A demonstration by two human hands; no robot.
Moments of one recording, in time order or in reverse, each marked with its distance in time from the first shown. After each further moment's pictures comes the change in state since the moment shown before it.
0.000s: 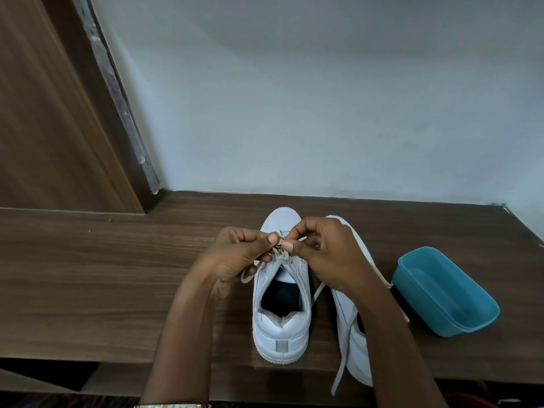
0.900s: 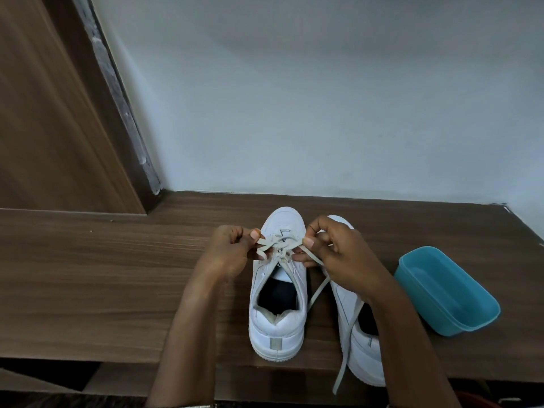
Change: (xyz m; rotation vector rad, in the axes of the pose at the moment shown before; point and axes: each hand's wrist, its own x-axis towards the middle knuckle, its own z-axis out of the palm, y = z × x) left_hand -0.002 0.005 0.003 0.226 0.239 0.064; right_hand -0.007 0.012 -0.011 0.178 -0.071 0.048
